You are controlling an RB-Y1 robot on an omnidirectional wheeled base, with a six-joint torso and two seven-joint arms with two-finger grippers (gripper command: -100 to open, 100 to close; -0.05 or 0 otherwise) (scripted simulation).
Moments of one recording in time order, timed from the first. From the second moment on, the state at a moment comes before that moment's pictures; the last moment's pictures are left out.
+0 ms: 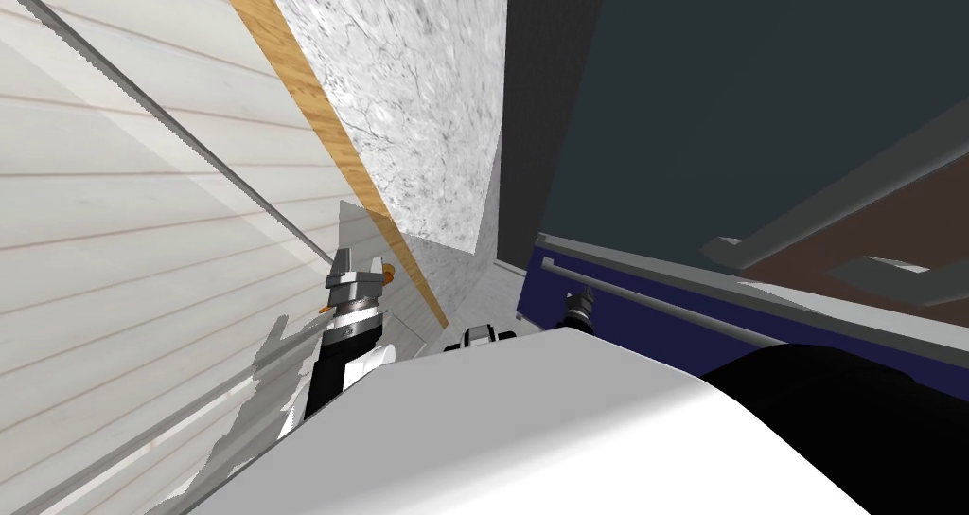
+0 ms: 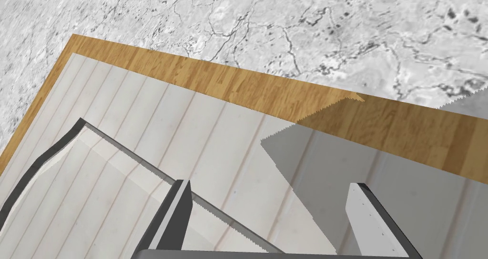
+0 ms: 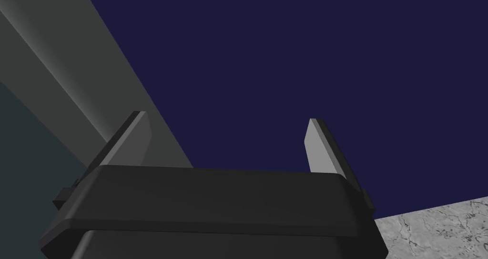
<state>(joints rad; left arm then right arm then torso) 0.55 0.00 0.06 -2.29 -0.02 -0.39 0.17 0.46 -0.27 0.03 -1.58 1.72 0.76 0.62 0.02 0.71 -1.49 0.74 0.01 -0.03</state>
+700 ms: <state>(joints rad) 0.55 0.00 0.06 -2.29 -0.02 -0.39 0.17 0.47 -0.28 0.04 -1.55 1.78 0.81 0.64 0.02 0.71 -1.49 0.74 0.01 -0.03</state>
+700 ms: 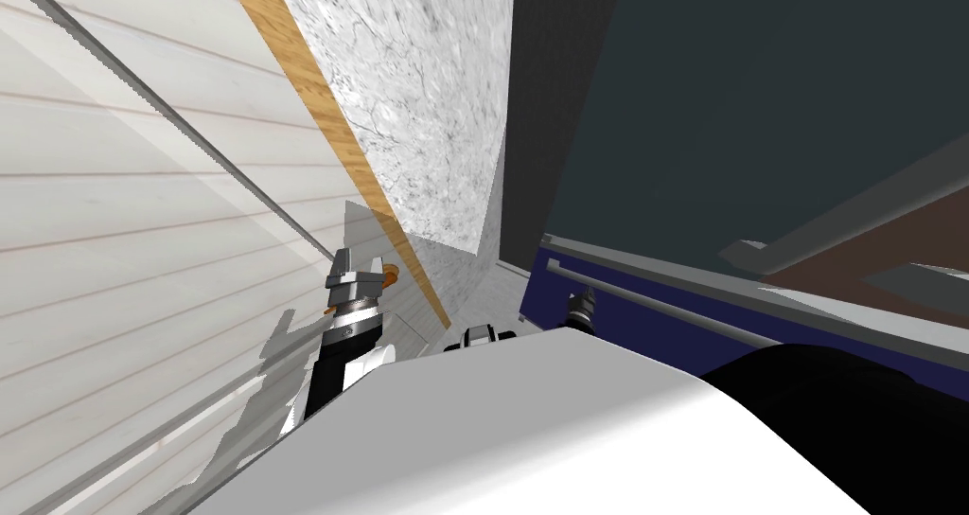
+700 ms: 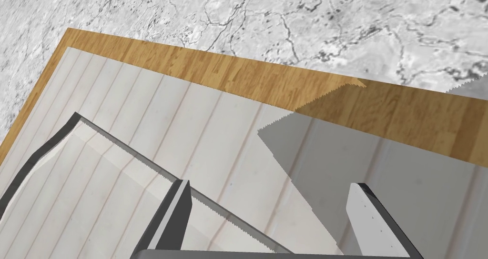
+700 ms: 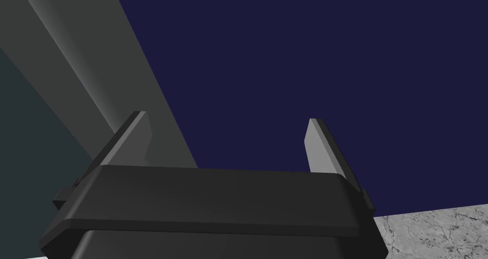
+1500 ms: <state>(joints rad) 0.55 0.00 0.06 -2.29 -0.02 -0.39 0.17 0.49 -0.28 0.03 -1.56 1.82 0.83 0.68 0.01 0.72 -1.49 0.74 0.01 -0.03</state>
